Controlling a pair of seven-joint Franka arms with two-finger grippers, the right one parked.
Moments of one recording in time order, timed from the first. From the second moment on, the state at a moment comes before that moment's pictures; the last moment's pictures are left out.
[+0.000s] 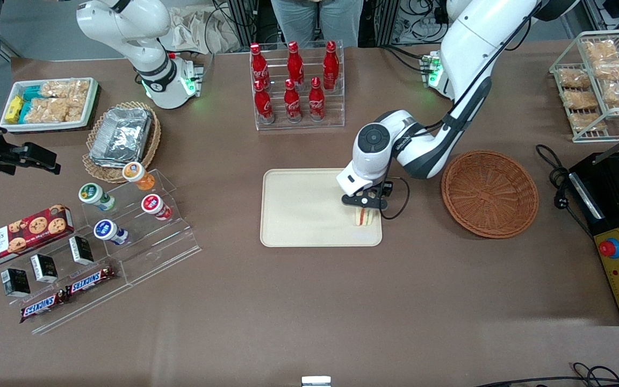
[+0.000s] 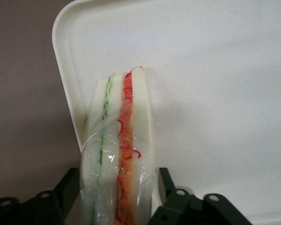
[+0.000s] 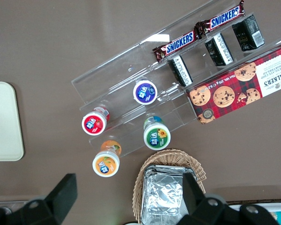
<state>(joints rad) -0.22 0.49 -0.47 -2.05 0.38 2.42 -0.76</state>
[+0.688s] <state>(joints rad) -0.22 0.49 -0.47 -2.03 0.38 2.39 -0.76</state>
